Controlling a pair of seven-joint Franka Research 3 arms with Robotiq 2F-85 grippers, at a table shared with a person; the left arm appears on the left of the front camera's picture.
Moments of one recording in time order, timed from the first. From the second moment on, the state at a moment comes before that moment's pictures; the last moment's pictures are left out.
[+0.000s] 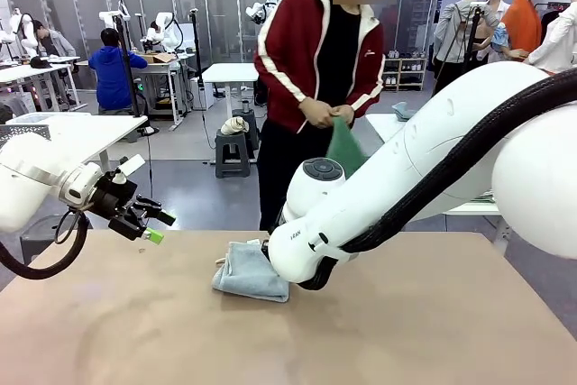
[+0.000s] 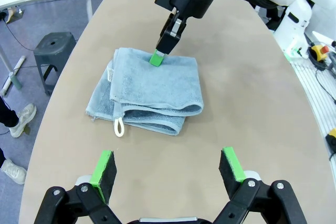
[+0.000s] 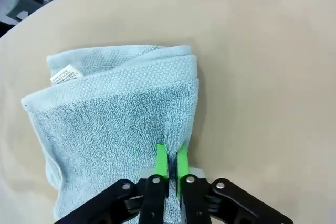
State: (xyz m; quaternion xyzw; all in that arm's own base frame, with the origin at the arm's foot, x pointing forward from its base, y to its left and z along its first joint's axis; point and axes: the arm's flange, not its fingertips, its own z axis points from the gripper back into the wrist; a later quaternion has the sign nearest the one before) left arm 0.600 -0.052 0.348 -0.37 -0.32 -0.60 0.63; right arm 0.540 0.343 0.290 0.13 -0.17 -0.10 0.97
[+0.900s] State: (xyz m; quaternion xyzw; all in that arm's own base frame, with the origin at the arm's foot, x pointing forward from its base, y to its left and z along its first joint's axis) left arm 0.600 -0.051 0.348 -0.37 -0.32 -0.60 0.63; right arm 0.612 0.182 0.317 0.06 -0.20 -0.08 0.98
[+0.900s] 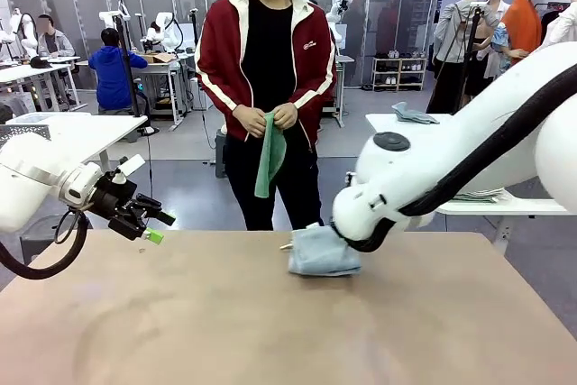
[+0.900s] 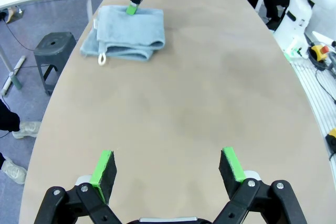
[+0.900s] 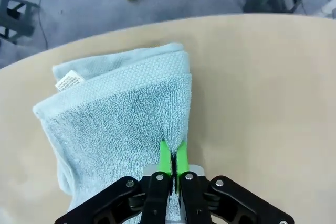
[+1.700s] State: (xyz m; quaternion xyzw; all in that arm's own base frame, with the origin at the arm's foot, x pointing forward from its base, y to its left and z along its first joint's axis) left arm 0.600 -0.051 0.348 -0.37 -0.32 -0.60 0.63; right arm 0.642 0.120 0.316 0.04 -0.19 -0.02 0.98
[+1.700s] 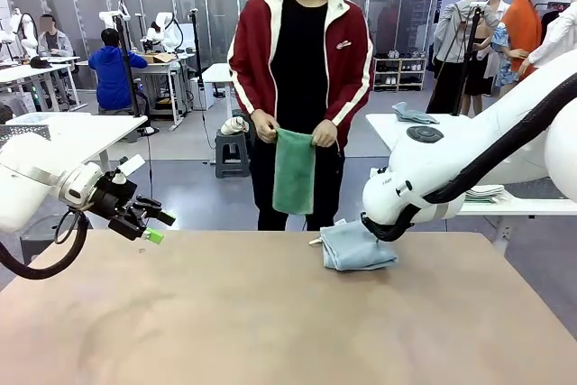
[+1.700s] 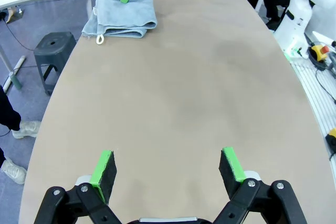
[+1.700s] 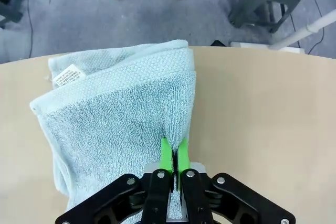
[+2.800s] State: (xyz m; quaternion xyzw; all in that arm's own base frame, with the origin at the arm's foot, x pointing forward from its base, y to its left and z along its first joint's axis) left arm 0.600 -0.051 0.348 -0.37 -0.32 -0.60 0.63; right arm 0.654 -0.026 0.318 0.01 -0.21 -0.05 0.98
